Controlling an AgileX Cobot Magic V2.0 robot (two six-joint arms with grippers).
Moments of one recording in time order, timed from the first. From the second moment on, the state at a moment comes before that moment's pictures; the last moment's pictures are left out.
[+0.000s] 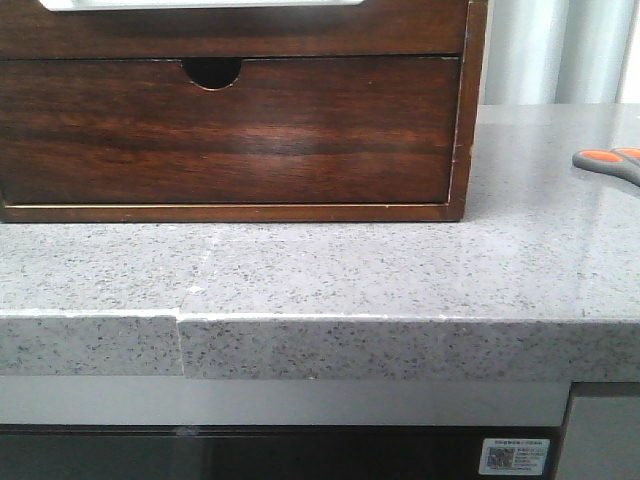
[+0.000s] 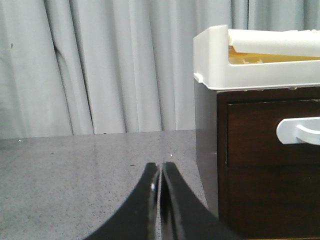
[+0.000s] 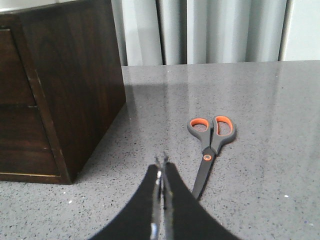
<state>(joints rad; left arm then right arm) -0.04 0.07 -0.30 0.08 0.16 0.04 0.09 0.26 -0.25 -0.03 0.15 0.05</state>
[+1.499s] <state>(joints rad) -0.39 0.94 -0.55 1.07 -0.40 0.12 0.09 0.27 -0.25 -0.02 0.20 0.05</state>
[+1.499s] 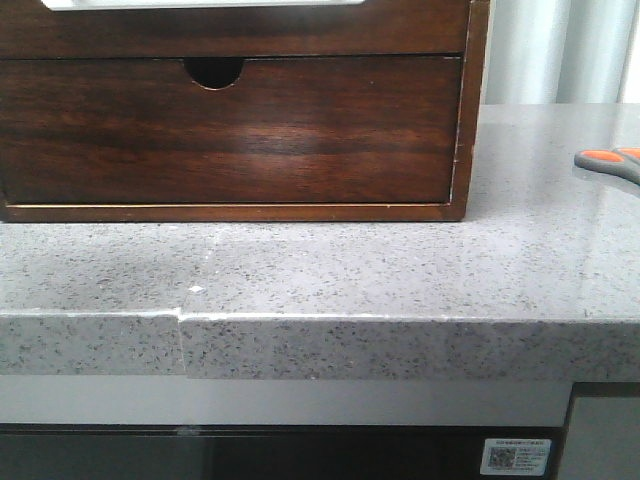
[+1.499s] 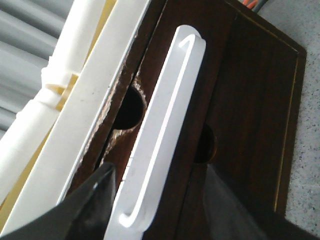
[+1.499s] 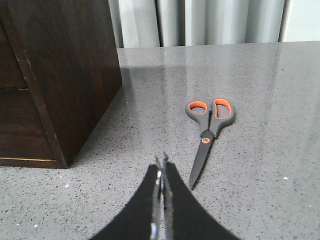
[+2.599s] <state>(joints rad) -0.40 1.14 -0.69 1.18 -0.33 0.21 0.09 0.27 -0.25 -0.02 0.20 0.05</state>
